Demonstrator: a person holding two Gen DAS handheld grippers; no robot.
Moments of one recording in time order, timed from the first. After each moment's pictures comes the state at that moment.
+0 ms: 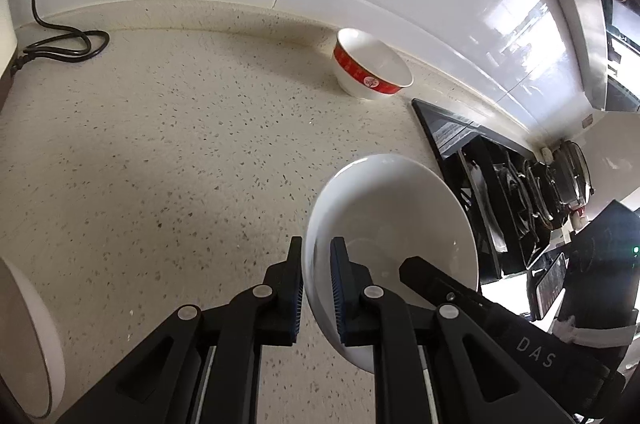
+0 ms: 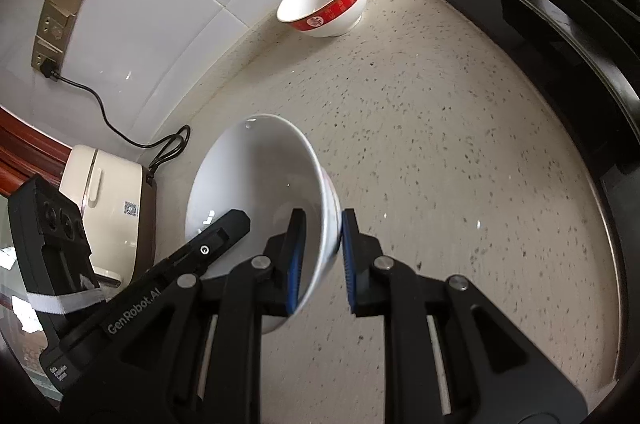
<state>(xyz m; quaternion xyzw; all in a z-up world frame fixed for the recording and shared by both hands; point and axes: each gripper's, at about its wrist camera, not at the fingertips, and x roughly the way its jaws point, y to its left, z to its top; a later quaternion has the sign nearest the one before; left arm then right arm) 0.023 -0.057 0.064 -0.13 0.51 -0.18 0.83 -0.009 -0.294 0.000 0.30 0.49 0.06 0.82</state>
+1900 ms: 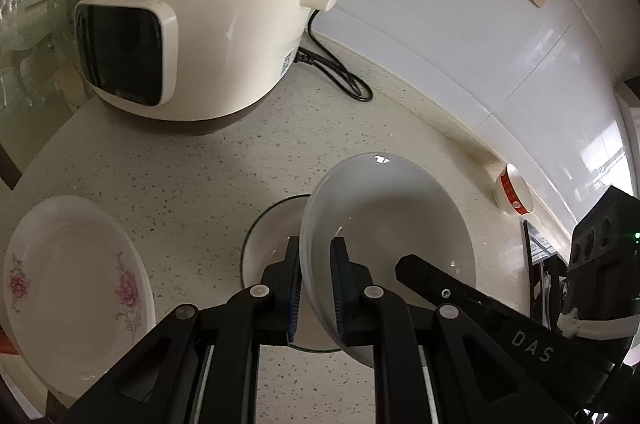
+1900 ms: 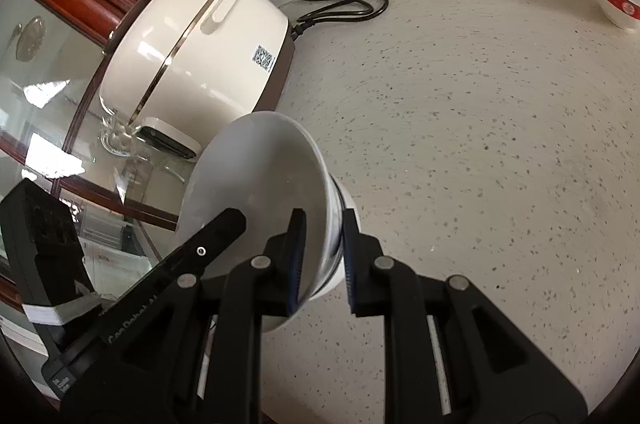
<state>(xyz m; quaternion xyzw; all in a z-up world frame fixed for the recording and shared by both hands) -0.072 0.147 0.081 -0.24 0.43 0.07 0.87 -0.005 -0.075 0.021 0.15 0.53 0.30 0.78</state>
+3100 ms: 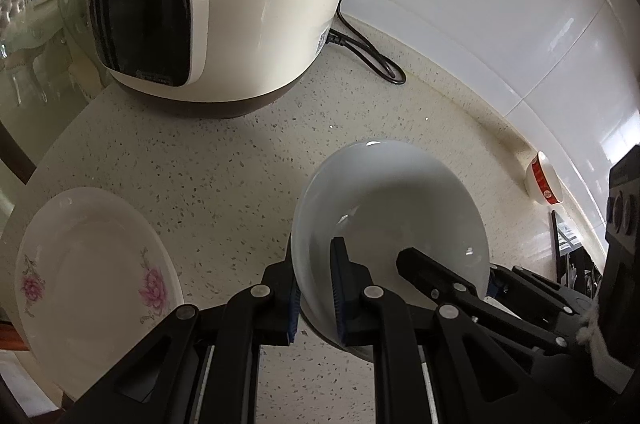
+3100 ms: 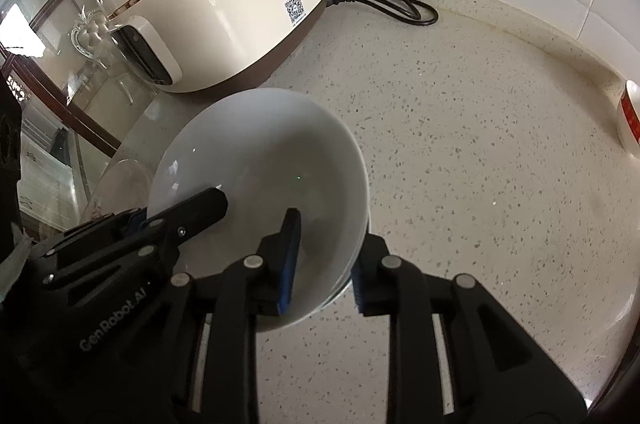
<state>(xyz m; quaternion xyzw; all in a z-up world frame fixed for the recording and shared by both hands) -0.065 0.156 0.064 -0.22 0.47 0.10 0.85 -0.013 -0.013 0.020 -0.06 0.52 0.30 0.80</state>
